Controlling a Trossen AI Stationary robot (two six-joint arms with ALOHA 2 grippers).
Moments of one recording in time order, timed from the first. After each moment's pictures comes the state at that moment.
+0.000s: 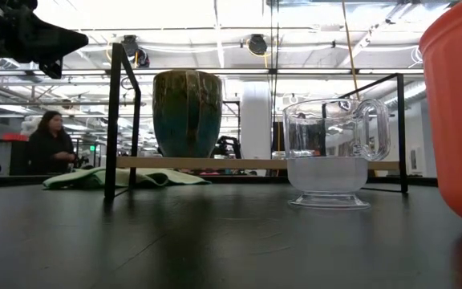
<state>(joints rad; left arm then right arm) -0.30 0.01 0.14 -0.06 -0.39 0.00 0.77 1.38 1.01 -0.14 0.42 0.37</state>
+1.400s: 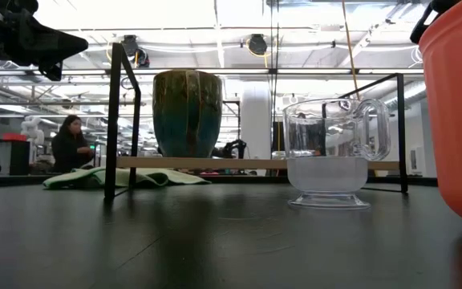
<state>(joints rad) -0.30 0.01 0.14 -0.09 -0.39 -0.01 0.67 1.47 1.00 -0.46 0.05 0.85</state>
